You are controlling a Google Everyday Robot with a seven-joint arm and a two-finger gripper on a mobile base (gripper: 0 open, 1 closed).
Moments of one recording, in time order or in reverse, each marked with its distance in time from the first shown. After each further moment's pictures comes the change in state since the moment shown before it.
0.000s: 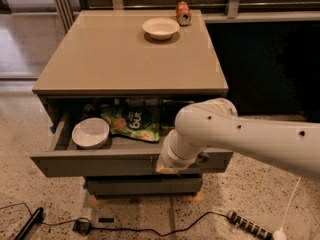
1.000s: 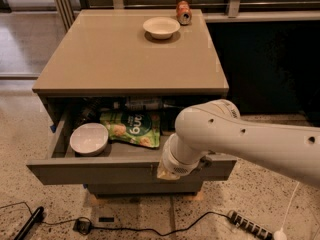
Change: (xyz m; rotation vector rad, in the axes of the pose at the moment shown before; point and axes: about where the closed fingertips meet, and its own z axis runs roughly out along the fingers) arm 0.006 0.018 -0.011 -0.022 0.024 -0.017
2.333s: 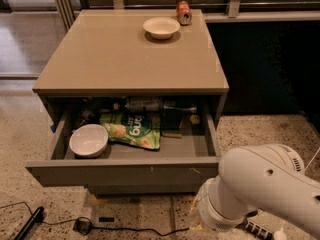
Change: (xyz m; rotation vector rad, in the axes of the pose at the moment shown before) arm 0.076 0.125 -0.039 -0.104 0.061 0.021
